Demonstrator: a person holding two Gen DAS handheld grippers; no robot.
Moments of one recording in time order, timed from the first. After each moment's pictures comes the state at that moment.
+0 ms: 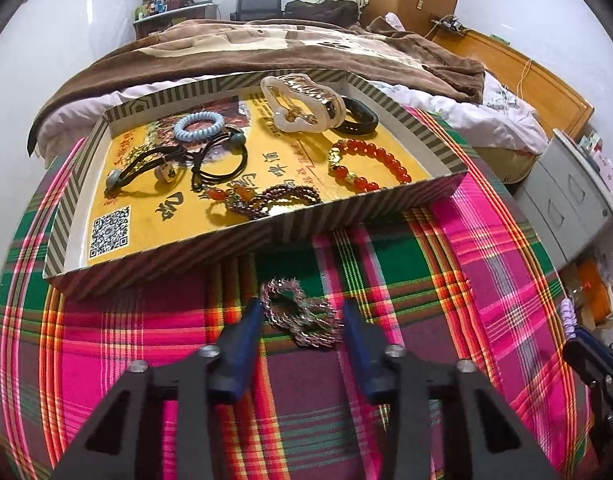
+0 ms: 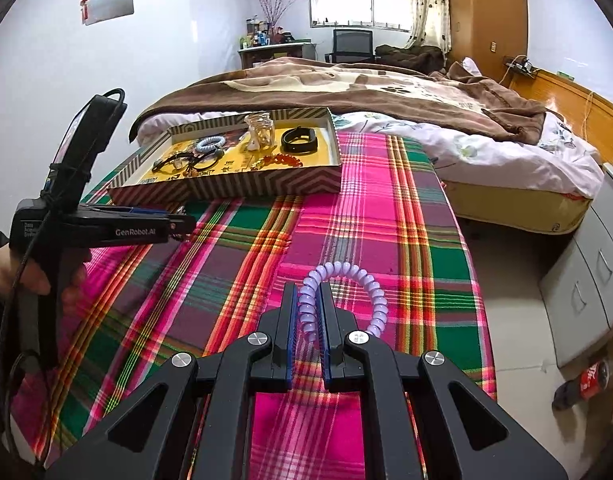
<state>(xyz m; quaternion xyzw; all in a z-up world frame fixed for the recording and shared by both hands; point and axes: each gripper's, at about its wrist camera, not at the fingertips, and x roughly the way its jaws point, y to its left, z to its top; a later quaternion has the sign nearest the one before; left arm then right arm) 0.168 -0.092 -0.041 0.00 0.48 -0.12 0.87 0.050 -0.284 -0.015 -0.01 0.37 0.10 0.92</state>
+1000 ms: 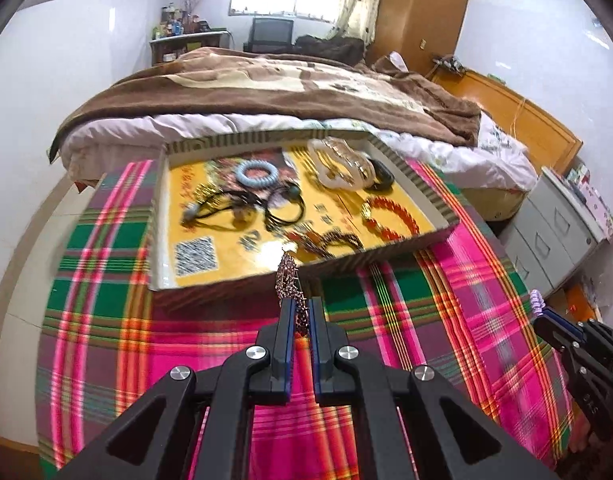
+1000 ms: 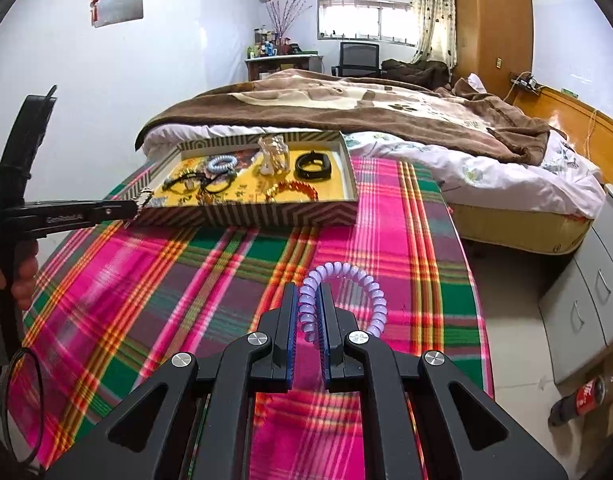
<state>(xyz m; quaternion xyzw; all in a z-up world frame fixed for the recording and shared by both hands) 0.138 -0.024 0.016 -0.03 0.42 -0.12 0.90 0.059 -0.268 0.007 -0.02 0.34 0.11 0.93</state>
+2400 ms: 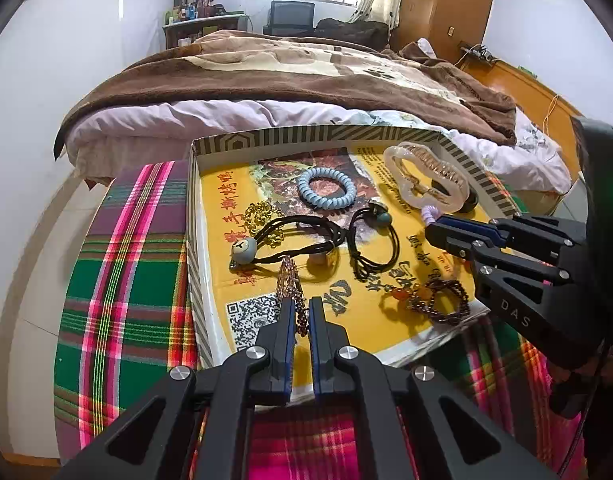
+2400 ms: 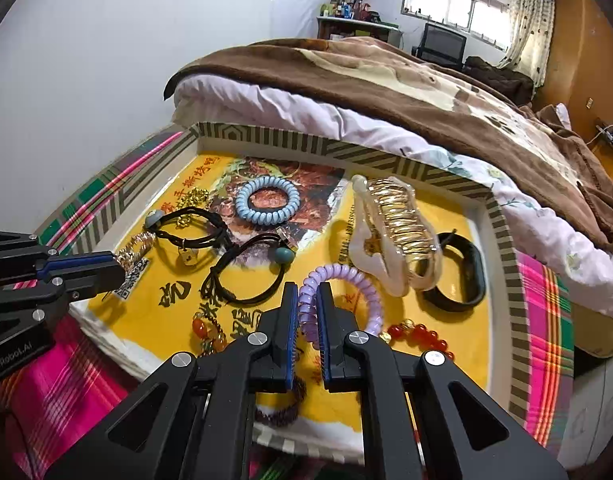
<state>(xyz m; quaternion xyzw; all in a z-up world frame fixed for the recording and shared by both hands) 0.233 0.011 -0.021 -0.01 0.45 -0.09 0.89 0.265 -0.131 -0.031 -0.12 0.40 0.20 0.88</state>
